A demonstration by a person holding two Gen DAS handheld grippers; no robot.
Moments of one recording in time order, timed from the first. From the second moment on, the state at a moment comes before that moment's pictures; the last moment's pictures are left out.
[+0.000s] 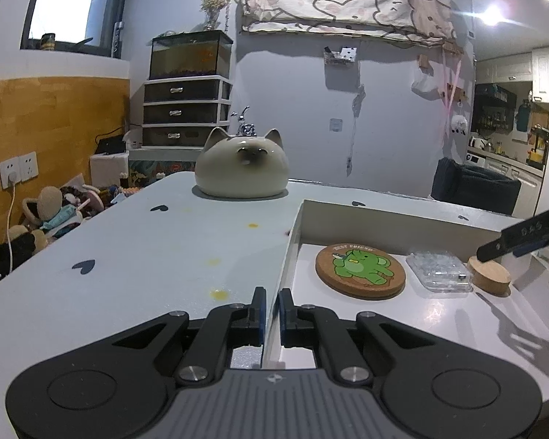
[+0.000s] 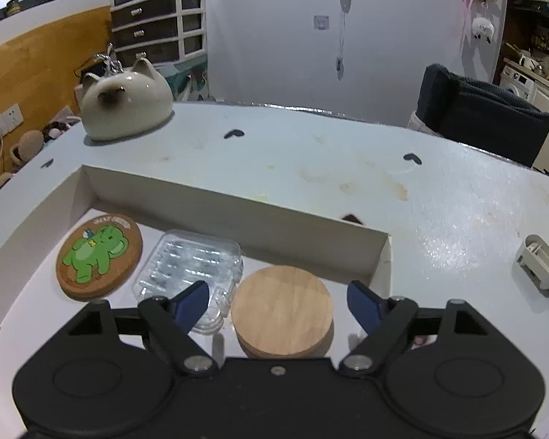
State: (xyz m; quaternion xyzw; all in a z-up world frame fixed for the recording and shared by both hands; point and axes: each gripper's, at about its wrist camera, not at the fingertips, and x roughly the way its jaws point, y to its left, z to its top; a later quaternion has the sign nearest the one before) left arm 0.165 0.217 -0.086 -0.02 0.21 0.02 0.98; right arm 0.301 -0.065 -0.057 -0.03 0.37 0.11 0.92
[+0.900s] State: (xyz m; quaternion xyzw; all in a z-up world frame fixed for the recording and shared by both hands) left arm 0.172 0.204 -0.079 0.03 0.24 0.01 0.97; right arm 0.237 -0.246 -0.008 0.01 0.27 0.02 0.96
